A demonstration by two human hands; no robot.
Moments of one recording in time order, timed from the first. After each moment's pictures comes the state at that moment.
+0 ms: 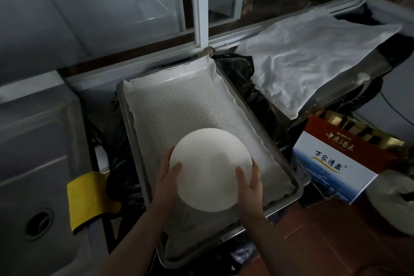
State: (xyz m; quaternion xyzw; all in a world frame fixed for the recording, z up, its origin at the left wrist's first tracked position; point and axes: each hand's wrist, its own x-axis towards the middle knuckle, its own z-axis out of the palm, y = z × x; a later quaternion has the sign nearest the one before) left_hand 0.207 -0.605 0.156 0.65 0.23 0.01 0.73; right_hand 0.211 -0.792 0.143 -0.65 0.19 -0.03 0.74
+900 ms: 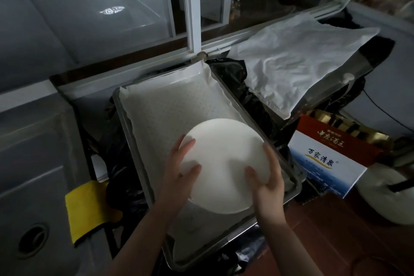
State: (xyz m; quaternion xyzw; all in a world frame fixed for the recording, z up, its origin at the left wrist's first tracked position) left_hand 0.206 -0.609 0.205 0.77 0.02 0.05 0.64; right_hand 0.193 -0.807 0.202 -0.71 0.13 -0.10 0.69
